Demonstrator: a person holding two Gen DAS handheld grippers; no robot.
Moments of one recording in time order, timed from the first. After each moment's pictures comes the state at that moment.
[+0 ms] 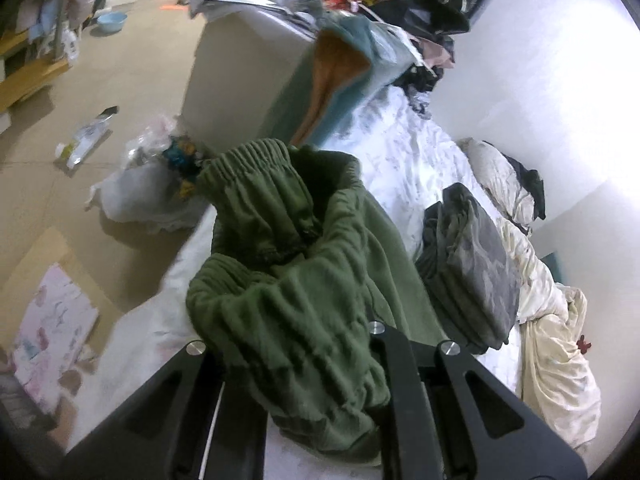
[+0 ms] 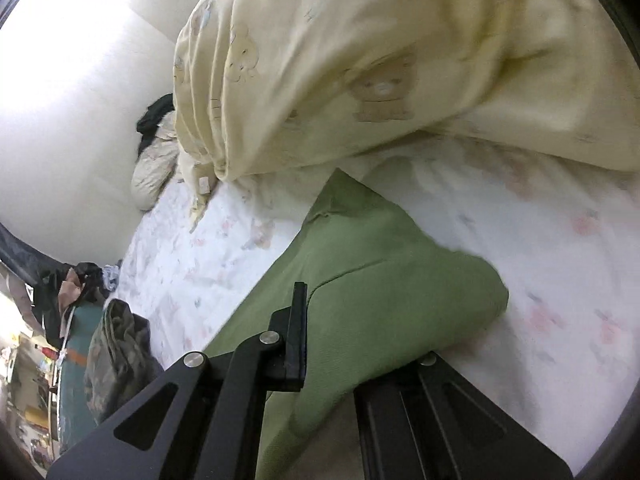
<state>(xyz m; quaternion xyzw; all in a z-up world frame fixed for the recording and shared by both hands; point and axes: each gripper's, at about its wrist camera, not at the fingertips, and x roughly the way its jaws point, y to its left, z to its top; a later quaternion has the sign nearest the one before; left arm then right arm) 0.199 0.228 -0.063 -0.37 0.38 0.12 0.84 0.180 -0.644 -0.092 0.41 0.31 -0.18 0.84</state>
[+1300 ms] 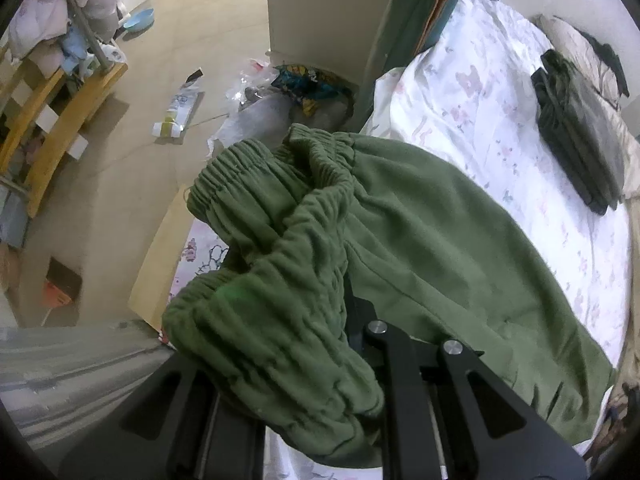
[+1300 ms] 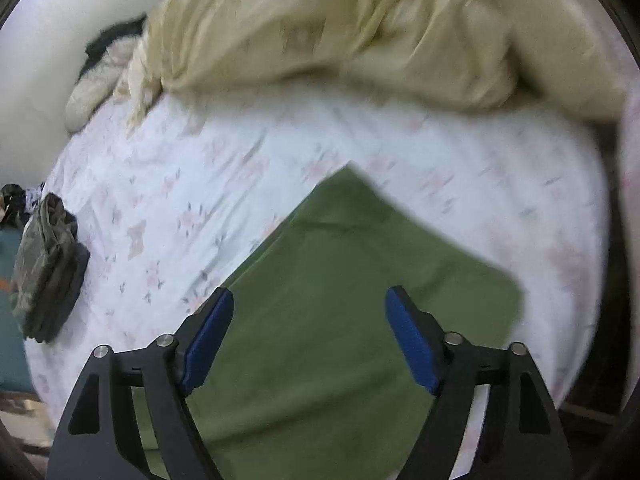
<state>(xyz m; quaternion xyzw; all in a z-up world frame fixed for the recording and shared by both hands) 0.095 0.249 -0.093 -0.20 0.59 0.19 0.76 0.093 -0.558 -0.071 0.30 0.47 -0.28 0.78</state>
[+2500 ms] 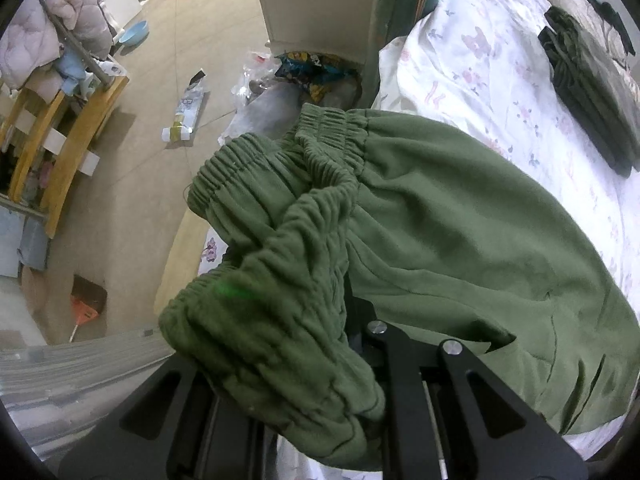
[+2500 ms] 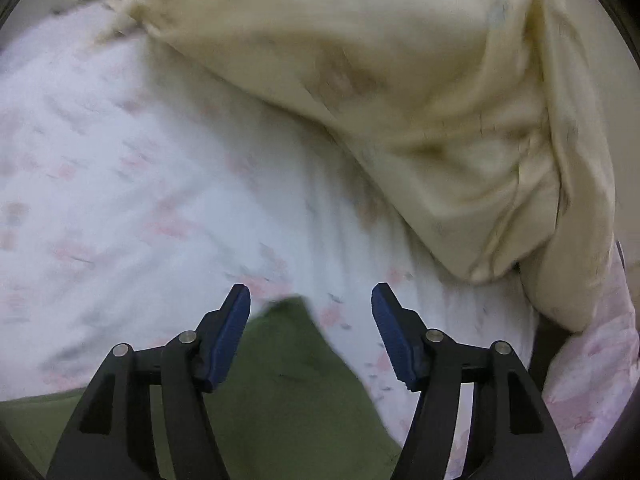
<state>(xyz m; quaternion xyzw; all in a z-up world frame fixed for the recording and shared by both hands) 0.098 0.240 -0.116 -0.14 0.62 0.19 0.75 0.201 -0.583 -0.080 0.01 0.53 -0.31 0.79</state>
